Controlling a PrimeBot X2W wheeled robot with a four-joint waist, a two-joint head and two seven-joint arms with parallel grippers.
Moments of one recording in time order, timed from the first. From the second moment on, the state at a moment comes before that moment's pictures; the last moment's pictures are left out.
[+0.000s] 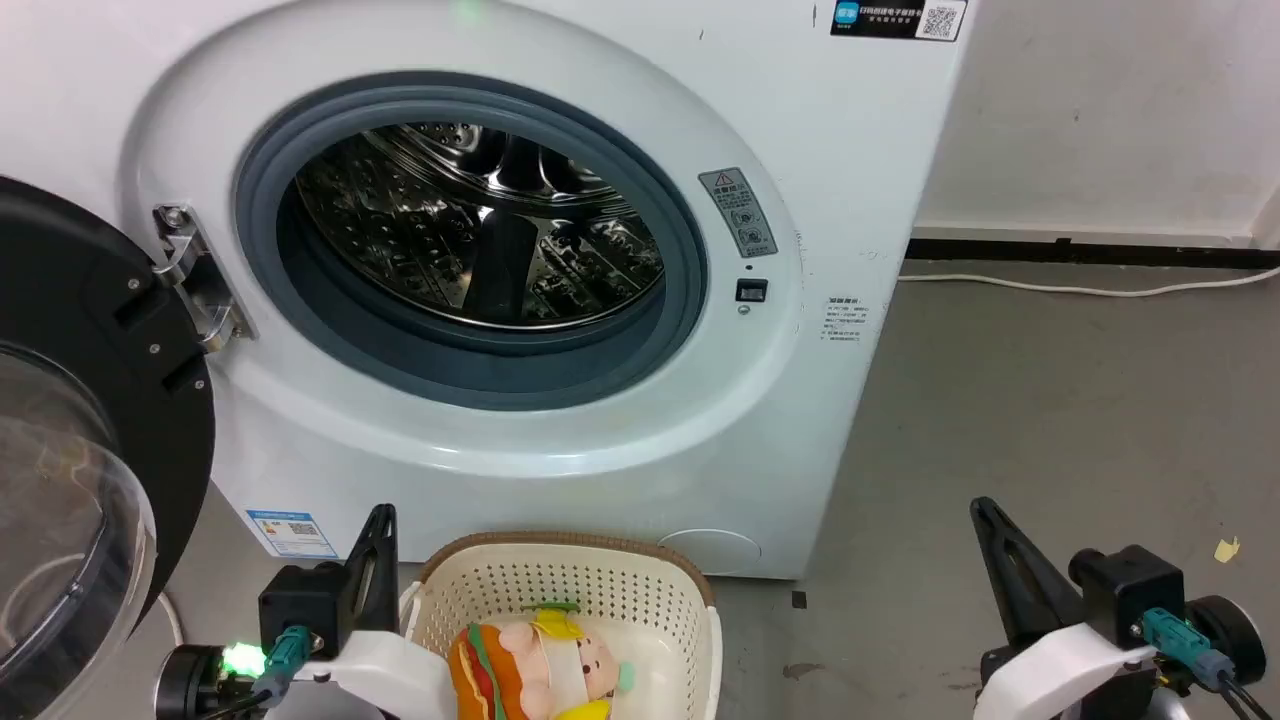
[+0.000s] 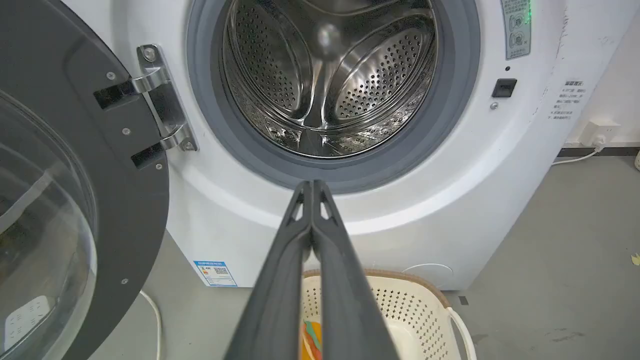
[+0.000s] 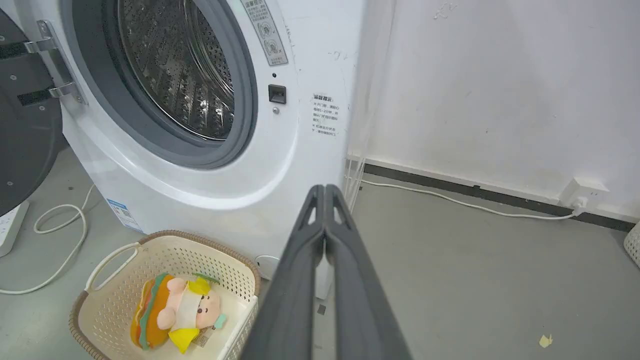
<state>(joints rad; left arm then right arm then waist) 0.01 0.05 0.00 0.00 0.00 0.00 0.00 0.01 -0.05 0.00 0.00 0.01 0.13 0.00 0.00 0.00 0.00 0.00</state>
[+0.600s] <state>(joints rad) 0.01 0.05 0.00 0.00 0.00 0.00 0.00 0.01 -0.05 0.00 0.00 0.01 0.13 0.00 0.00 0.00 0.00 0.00</state>
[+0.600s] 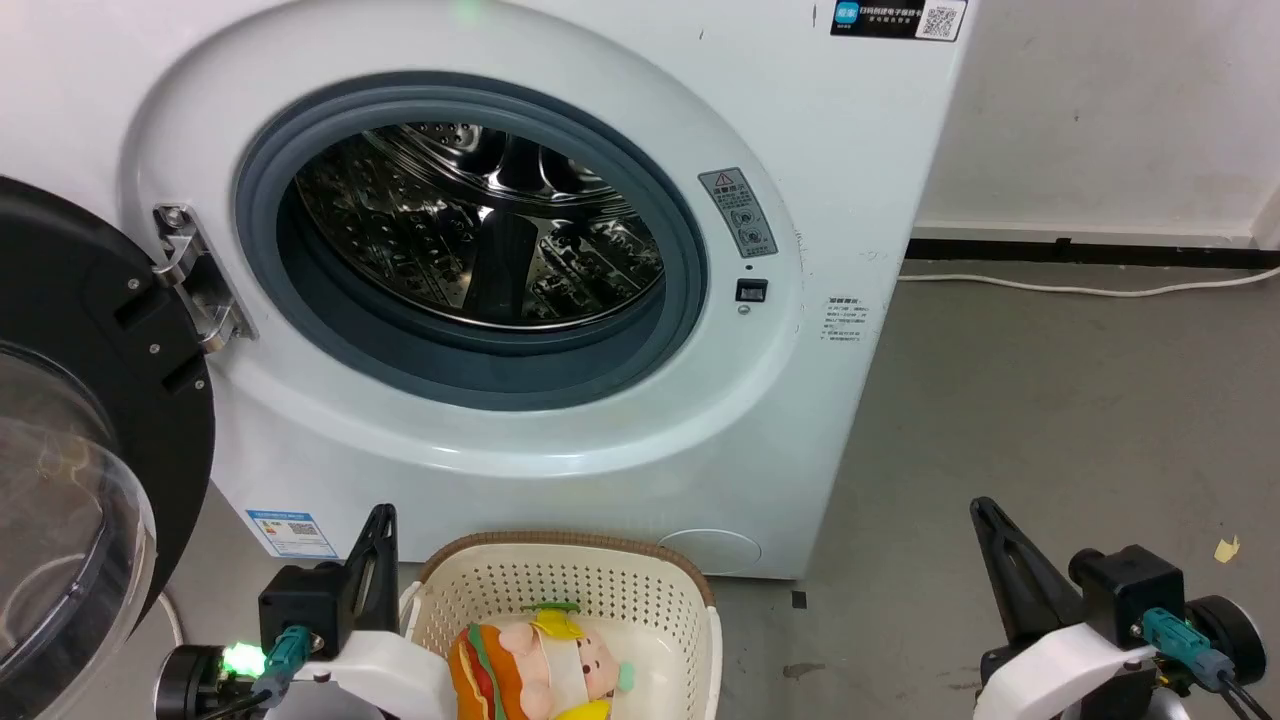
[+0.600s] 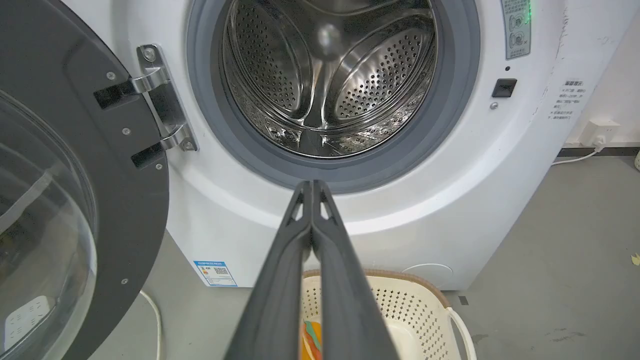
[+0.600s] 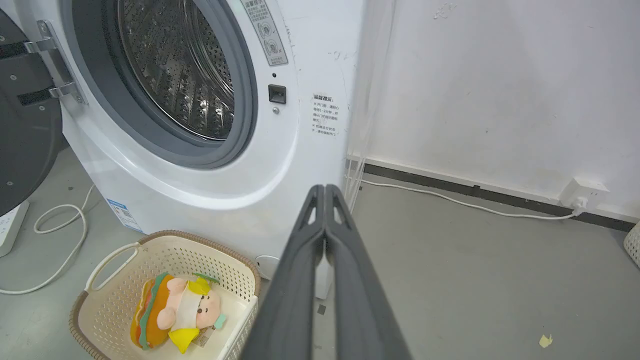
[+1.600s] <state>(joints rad) 0.02 0.05 -0.02 0.01 0.00 0.01 -0.01 0.01 -0.05 0.00 0.00 0.02 0.13 -0.01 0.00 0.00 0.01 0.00</state>
